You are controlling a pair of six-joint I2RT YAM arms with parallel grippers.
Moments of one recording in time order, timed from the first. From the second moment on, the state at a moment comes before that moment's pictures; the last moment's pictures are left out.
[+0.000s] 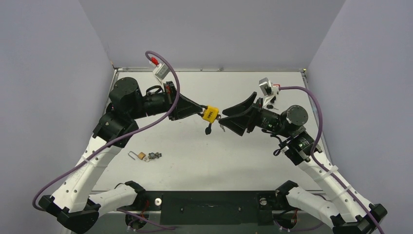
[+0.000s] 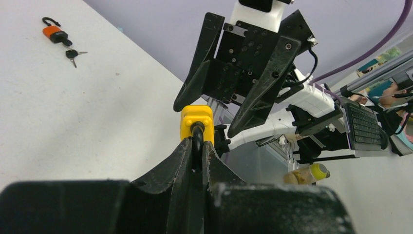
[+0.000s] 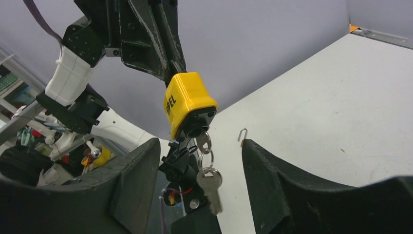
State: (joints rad) left arm -0.57 1.08 1.38 -0.34 0.69 -0.64; right arm 0.57 0.88 0.93 0.14 -0.64 0.63
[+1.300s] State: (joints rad) left arm -0.40 1.07 1.38 -0.17 0.78 -0.77; right arm 0.58 0.80 0.87 -0.05 -0.52 0.50
